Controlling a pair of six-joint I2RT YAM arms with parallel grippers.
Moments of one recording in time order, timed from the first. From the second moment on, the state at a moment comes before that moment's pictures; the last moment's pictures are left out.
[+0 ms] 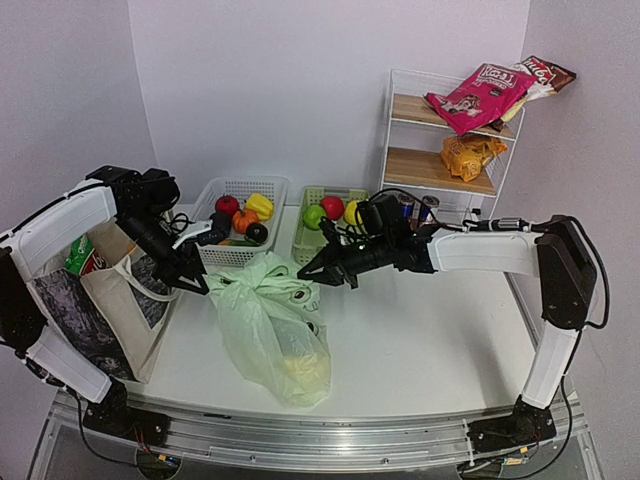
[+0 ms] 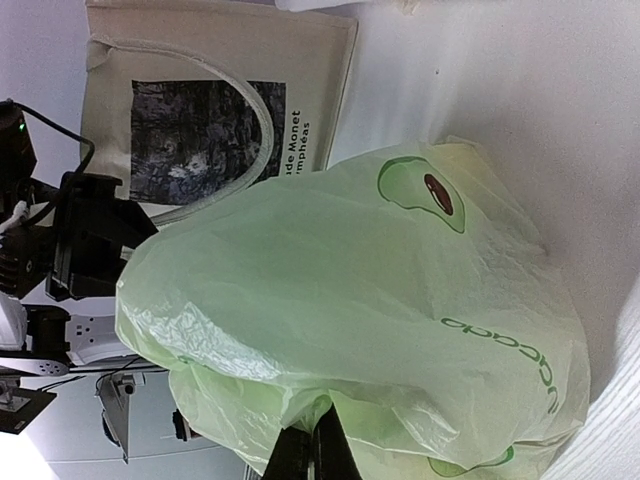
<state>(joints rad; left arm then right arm) -0.37 1.45 1.37 -1.31 0.65 0.88 0.79 1.87 1.33 -0.03 -0.70 0.96</state>
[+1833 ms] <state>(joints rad) -0.35 1.39 1.26 -1.02 0.37 0.80 0.85 1.76 1.18 0.05 -0.57 1.03</state>
